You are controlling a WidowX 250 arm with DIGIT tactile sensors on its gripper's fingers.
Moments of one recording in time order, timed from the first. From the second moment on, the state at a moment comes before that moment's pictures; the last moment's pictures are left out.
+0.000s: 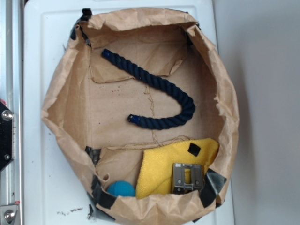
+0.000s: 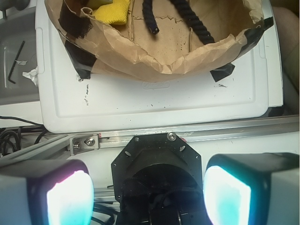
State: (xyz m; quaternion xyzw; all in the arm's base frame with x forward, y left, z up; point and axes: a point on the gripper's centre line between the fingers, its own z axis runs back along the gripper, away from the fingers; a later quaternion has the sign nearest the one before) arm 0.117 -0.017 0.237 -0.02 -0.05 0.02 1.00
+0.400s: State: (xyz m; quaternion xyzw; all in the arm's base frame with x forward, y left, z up) arm 0.116 -0.017 0.234 -0.02 -0.04 0.02 1.00
